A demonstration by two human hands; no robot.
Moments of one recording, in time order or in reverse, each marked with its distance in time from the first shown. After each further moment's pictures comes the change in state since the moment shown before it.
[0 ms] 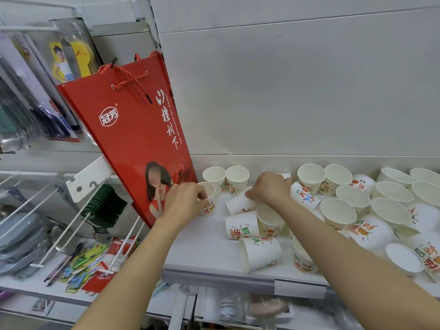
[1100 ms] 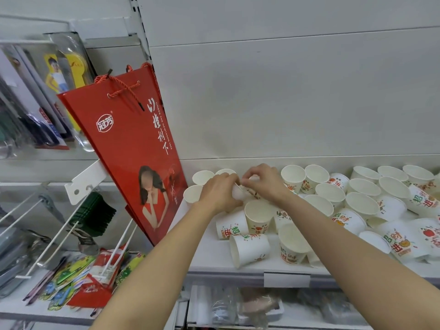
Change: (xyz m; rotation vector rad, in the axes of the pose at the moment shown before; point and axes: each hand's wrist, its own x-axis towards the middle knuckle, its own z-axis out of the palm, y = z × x) left_hand 0.035 0.082 0.019 -0.129 -0.139 0.234; right_hand -0.013 0.028 -0.025 0.461 0.057 -0.238
